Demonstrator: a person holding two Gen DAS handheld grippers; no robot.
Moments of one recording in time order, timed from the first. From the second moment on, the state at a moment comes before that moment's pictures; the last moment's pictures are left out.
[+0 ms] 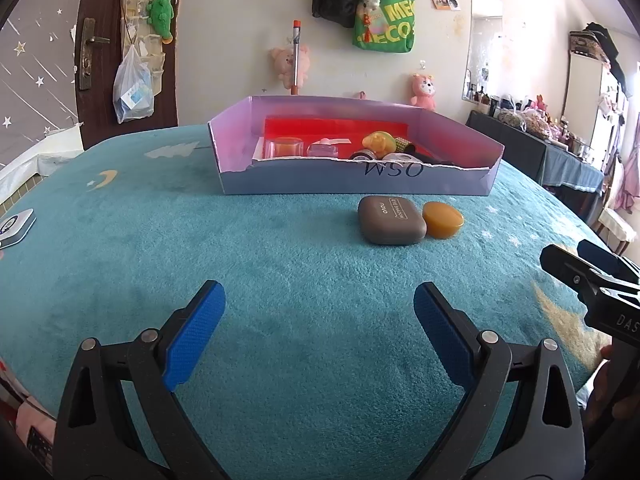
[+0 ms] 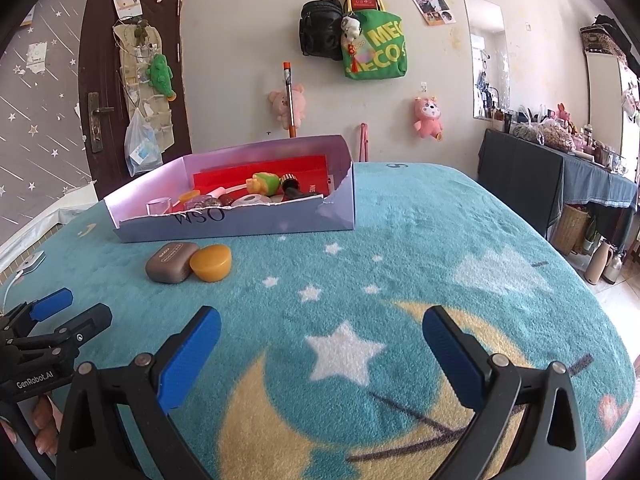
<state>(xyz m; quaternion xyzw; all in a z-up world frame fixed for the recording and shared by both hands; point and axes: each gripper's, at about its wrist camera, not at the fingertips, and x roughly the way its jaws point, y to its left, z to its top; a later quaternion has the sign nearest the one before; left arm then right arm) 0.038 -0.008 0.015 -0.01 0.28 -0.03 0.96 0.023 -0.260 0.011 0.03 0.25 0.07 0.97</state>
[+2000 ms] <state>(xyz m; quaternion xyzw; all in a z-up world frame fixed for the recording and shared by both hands) 0.164 -0.021 0.045 0.07 0.43 -0.15 0.89 0.129 -0.211 0.027 -0.07 0.39 0.27 0.88</state>
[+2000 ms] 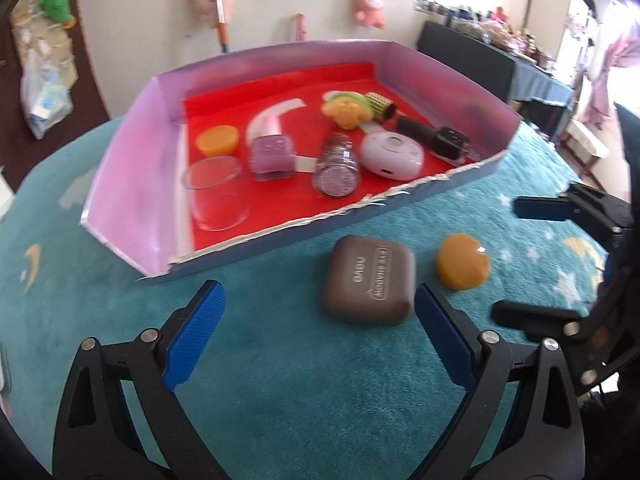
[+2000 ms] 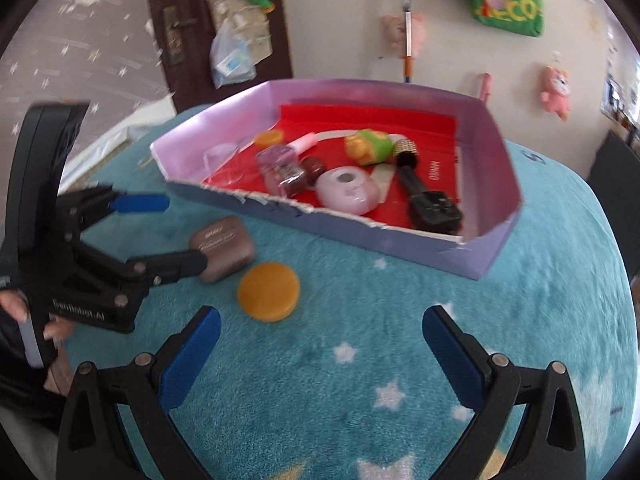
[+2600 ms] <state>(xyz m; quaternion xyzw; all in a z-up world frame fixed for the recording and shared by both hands) 0.174 -0.041 0.037 0.08 0.46 -0.21 0.86 0.134 -0.178 0.017 -0.13 0.40 0.31 0.85</state>
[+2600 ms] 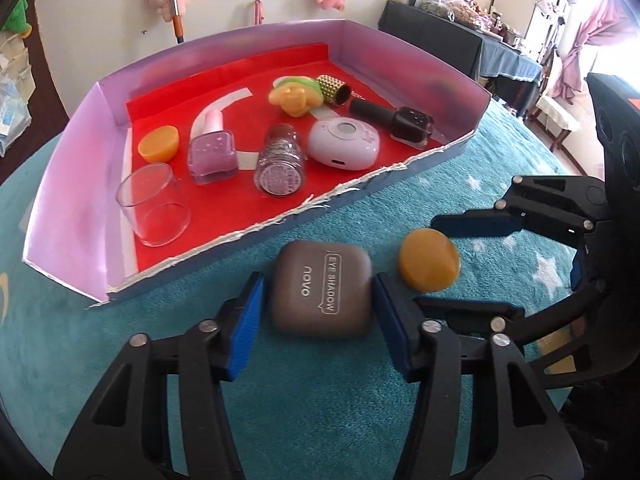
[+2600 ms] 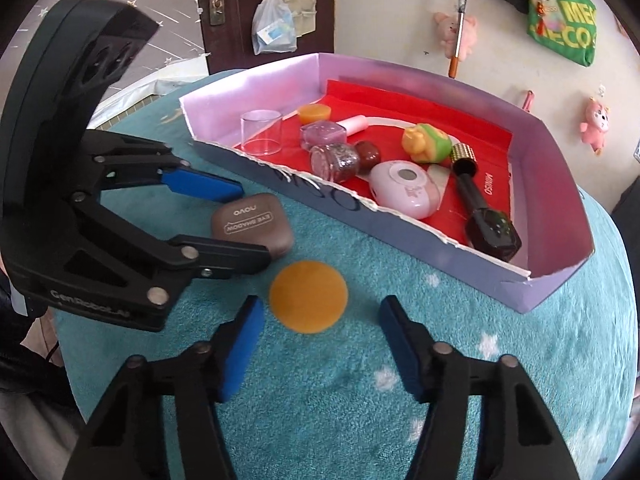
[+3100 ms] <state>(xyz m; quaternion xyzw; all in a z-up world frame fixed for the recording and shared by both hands) 0.161 -0.038 0.046 0.06 0.44 -0.19 0.88 0.124 -0.202 0.038 -0.08 0.37 0.28 0.88</state>
